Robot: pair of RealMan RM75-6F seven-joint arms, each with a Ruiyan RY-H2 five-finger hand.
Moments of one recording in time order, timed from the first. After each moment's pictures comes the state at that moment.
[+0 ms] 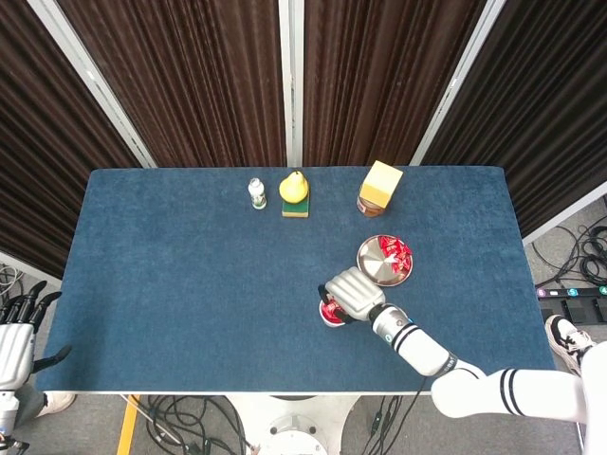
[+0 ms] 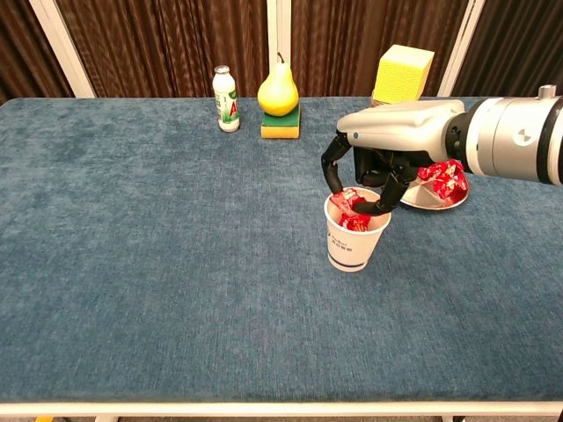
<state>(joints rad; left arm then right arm) -0.01 -1.24 -0.02 -1.40 1.51 1.54 -0.07 0.95 -1.39 0.08 -1.74 -0.94 0.78 -0.48</state>
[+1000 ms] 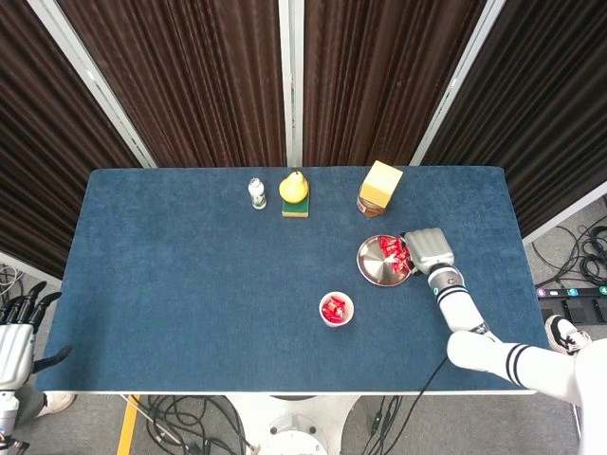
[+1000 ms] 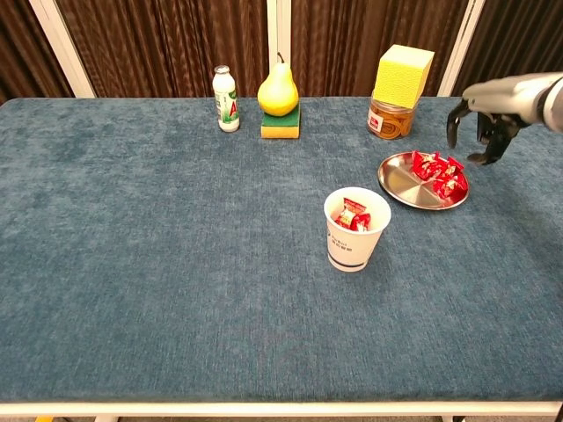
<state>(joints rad) -0.01 -1.25 -0.02 -1.38 1.50 1.54 -0.09 0.96 -1.42 0.04 -1.37 -0.51 0.79 -0.61</state>
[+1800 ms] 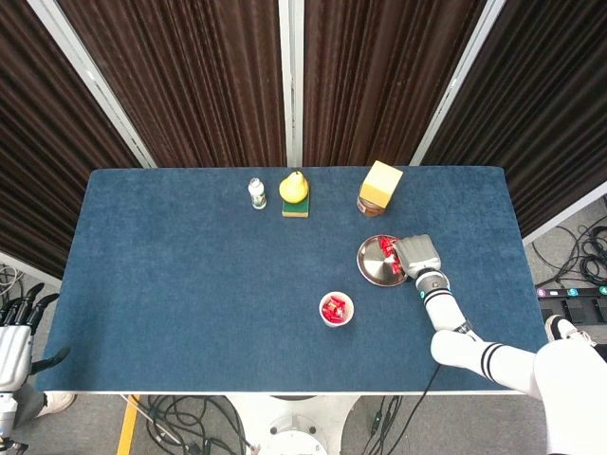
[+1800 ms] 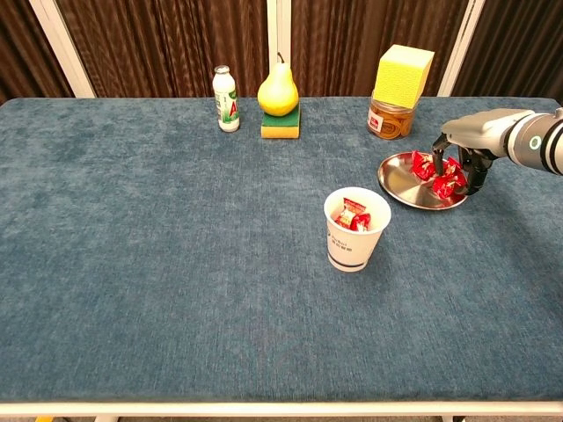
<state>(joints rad) -0.01 -1.25 -0.02 -1.38 1.50 1.54 -0.10 0.96 -1.57 0.02 -1.17 -0.53 0.75 -0.64</state>
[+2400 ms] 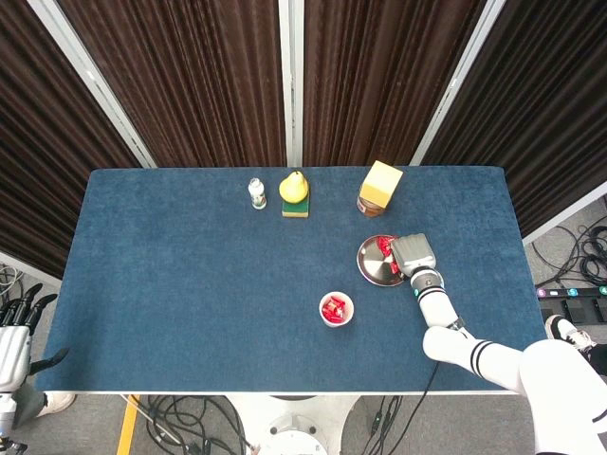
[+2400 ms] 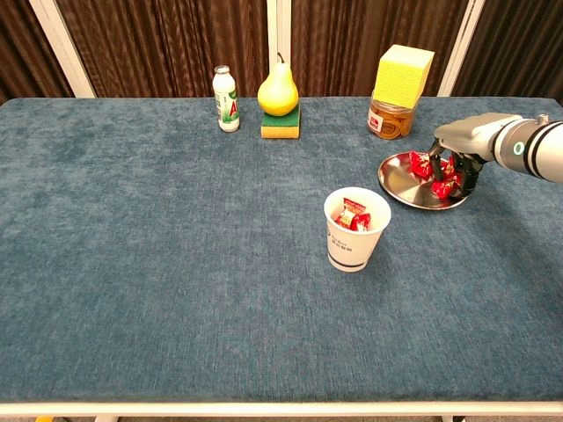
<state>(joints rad) 0.00 -1.26 -0.02 -1.37 1.49 1.54 -0.10 0.97 -1.64 0.04 -1.08 -0.49 0.72 -0.69</state>
